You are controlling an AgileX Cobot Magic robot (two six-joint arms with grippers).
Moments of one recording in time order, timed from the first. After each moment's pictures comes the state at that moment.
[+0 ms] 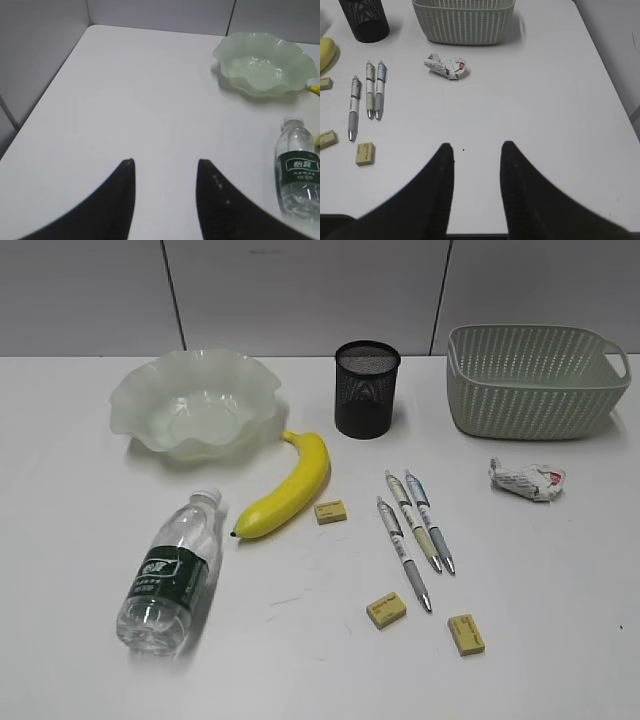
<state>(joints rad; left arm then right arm) -0.17 -0.01 -0.54 0.24 1.07 -0.31 0.11 -0.01 -0.51 -0.06 1.04 0.06</state>
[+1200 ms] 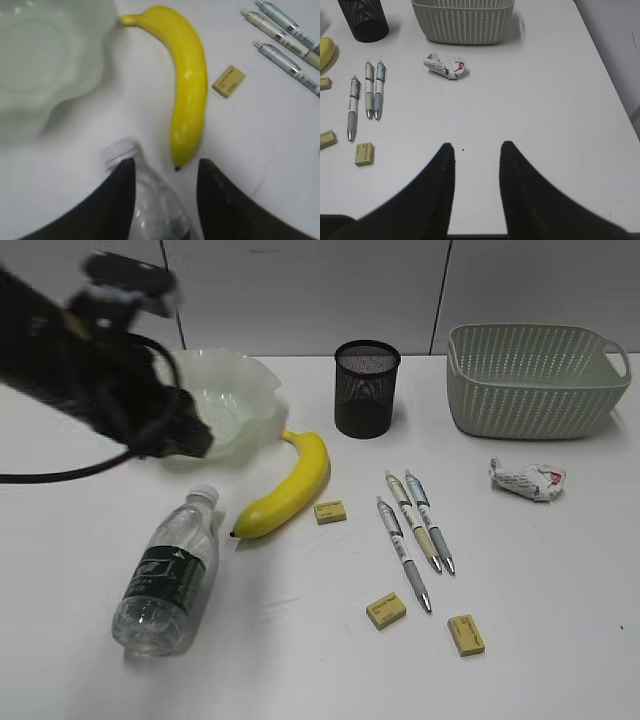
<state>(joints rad) -0.49 1.51 -1.00 -0.15 0.53 0.19 0.11 -0.01 -0.51 -0.06 1.04 0.06</state>
